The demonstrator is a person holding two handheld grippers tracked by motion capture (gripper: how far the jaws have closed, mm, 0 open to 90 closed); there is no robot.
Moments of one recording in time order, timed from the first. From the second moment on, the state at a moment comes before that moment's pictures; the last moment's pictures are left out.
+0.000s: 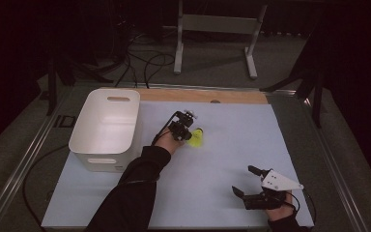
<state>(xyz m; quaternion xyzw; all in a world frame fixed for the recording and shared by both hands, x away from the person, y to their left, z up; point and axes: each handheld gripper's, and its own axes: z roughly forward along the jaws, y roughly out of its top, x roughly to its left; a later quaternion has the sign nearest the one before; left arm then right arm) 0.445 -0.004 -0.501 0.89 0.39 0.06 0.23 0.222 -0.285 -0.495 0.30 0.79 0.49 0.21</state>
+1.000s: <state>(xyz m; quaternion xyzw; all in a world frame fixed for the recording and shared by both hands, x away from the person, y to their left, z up) 0.400 0.014 -0.458 0.94 0.28 0.02 0.21 0.222 -0.284 -0.494 0.30 0.78 0.50 0.22</state>
